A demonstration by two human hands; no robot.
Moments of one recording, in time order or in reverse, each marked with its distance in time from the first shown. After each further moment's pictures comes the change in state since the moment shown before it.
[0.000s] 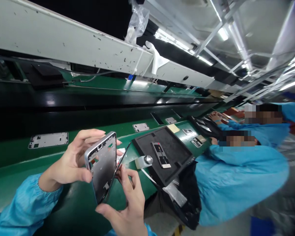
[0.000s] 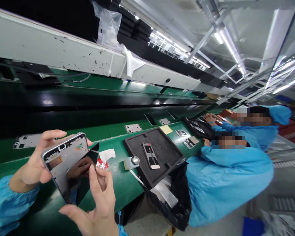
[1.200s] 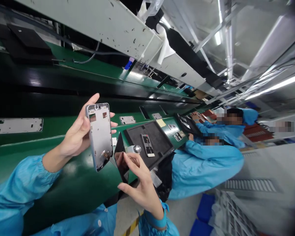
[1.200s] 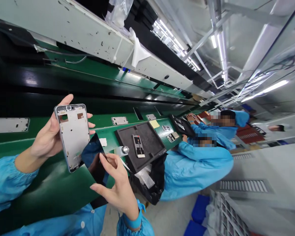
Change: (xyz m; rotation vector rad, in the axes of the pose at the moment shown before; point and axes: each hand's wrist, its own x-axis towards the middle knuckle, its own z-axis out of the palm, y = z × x) left_hand 0.020 -0.024 0.009 -0.325 0.414 -0.143; right_hand 0.017 0.024 -0.080 -0.060 -0.383 0.116
